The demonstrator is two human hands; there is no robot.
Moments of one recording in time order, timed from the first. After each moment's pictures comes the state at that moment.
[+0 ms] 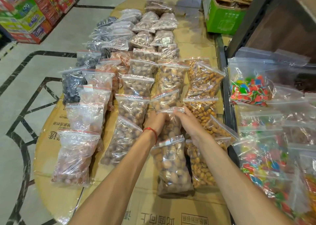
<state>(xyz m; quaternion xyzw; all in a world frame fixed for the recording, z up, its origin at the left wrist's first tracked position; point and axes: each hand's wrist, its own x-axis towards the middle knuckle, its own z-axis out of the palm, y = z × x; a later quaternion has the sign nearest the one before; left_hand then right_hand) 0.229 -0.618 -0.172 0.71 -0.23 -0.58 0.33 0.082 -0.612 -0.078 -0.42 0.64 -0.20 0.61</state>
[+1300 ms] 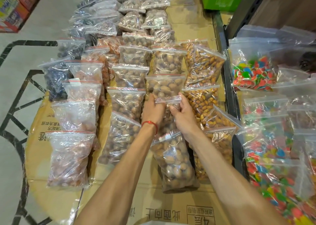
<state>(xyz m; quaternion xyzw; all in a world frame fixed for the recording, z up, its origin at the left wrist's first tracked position) 0.220 -0.611 -0.107 0.74 -0.33 -0.49 0.34 0.103 -0.604 -0.094 -0.42 0.62 -0.31 0.58</state>
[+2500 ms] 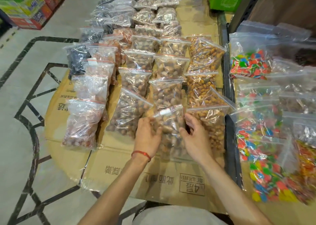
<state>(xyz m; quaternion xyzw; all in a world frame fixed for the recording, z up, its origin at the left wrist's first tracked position) 0.210 -0.434 -0.097 0.75 -0.47 -0.35 0.29 0.049 -0.454 -0.080 -0.54 0.65 -0.25 0.47</state>
